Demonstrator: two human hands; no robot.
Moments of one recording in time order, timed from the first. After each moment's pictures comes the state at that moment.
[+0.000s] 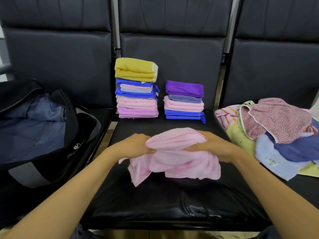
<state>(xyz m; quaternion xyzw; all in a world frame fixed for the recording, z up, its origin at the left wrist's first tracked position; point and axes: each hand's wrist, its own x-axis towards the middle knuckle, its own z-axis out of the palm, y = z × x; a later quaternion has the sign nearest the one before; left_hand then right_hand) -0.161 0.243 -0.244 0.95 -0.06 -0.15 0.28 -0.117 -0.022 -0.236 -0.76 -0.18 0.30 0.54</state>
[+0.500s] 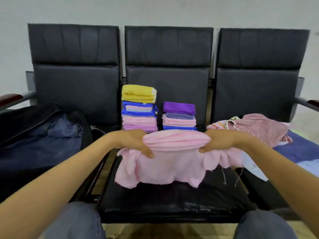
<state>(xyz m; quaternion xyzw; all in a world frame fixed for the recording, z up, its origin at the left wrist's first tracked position) -0.208 0.249 -0.147 0.91 -0.13 -0.21 0.34 -0.163 -0.047 -0.134 -0.92 -0.28 0.20 0.17</state>
